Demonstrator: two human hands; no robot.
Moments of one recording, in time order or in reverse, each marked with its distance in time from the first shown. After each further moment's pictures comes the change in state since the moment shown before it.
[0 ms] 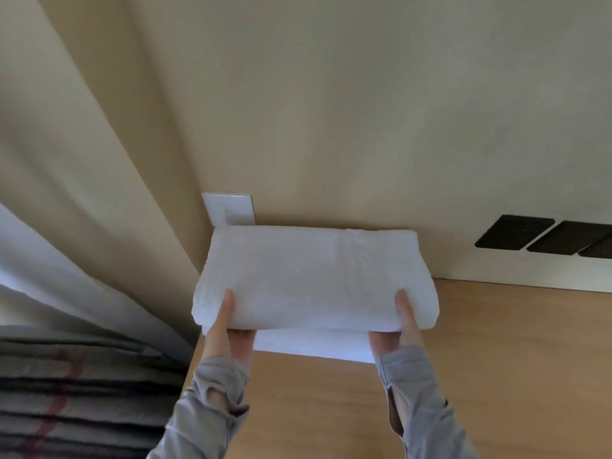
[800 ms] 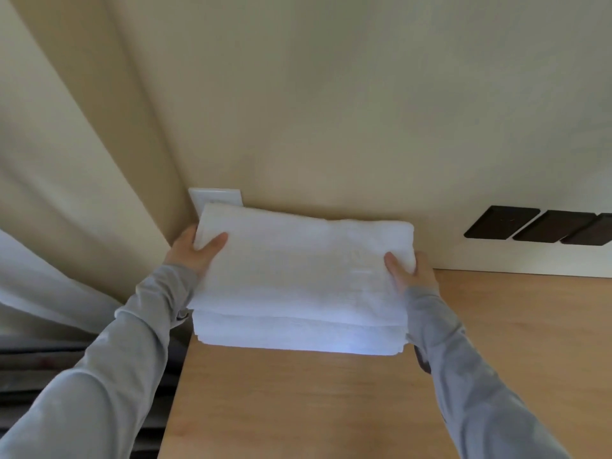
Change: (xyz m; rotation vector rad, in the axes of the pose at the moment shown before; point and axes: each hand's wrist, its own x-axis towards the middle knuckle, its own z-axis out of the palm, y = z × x) left_hand 0.087 0.091 0.033 1.303 -0.021 0.340; right_hand 0.054 -0.053 0.016 -1.291 0.236 -0.321
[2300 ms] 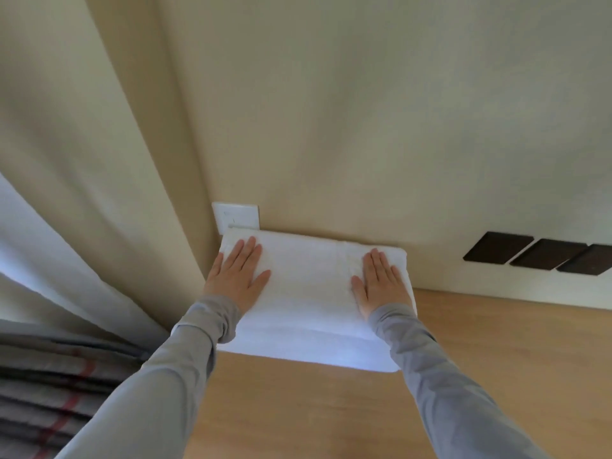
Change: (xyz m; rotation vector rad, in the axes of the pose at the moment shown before) left_hand -0.021 -0.014 0.034 0.871 -0.131 0.394; right_hand -0.010 -0.016 0.035 -1.065 -0.146 -0.593
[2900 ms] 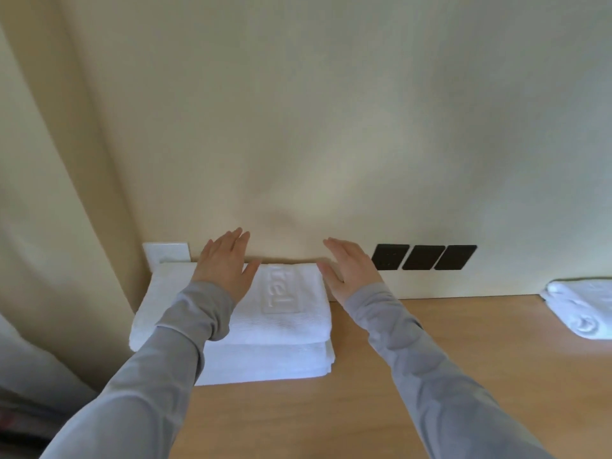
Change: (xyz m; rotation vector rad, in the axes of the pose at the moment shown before) left_hand -0.038 0.130 -0.103 -0.059 0.274 0.221; right_hand -0.098 0.038 -0.142 0.219 0.374 -0.144
